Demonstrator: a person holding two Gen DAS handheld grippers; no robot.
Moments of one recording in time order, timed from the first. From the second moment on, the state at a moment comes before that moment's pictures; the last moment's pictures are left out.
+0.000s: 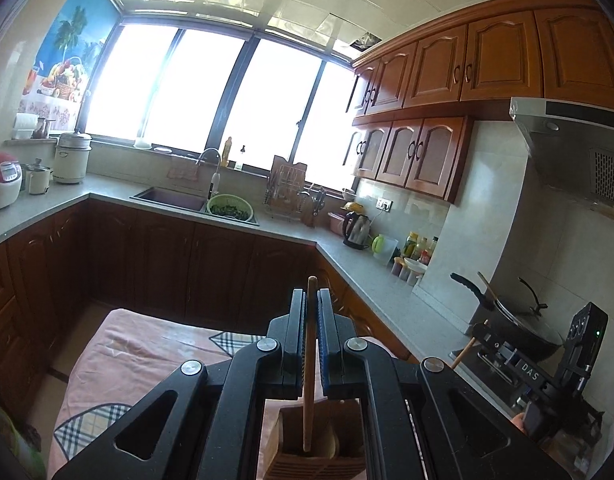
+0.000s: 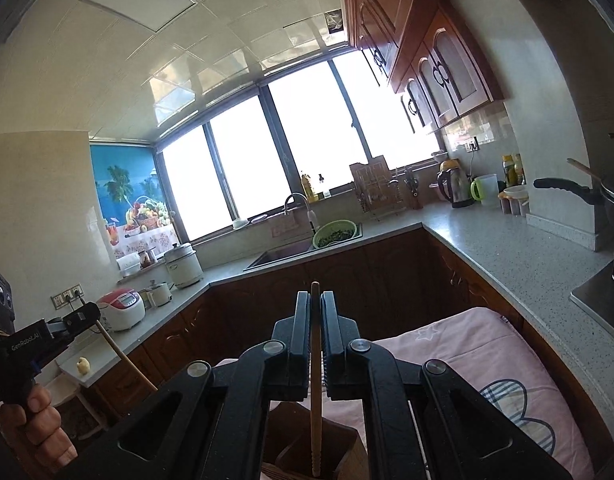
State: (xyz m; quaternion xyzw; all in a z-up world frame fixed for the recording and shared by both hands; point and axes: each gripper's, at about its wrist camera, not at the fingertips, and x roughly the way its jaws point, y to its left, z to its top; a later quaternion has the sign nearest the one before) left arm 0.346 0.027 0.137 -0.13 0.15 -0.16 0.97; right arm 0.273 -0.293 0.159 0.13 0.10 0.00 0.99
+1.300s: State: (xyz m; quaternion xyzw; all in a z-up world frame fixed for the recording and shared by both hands) left arm 0.476 -0.013 0.038 -0.16 0.24 -0.12 0.95; right arm 0.322 -0.313 0.062 0.19 0.15 -0.02 0.97
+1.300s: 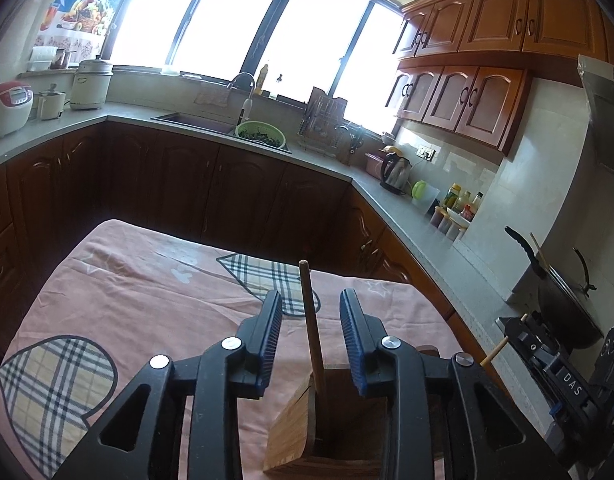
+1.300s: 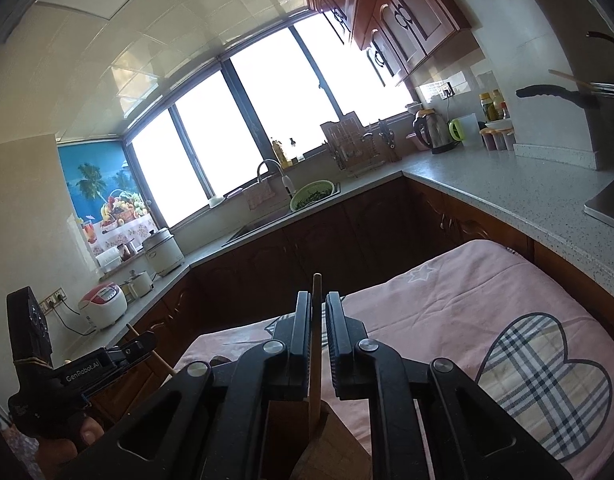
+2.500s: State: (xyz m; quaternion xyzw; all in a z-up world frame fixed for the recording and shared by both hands) left arm 0.246 0.046 0.032 -0.17 0.30 -0.10 0.93; right arm 0.148 -0.304 0.057 0.21 0.18 0.00 0.96
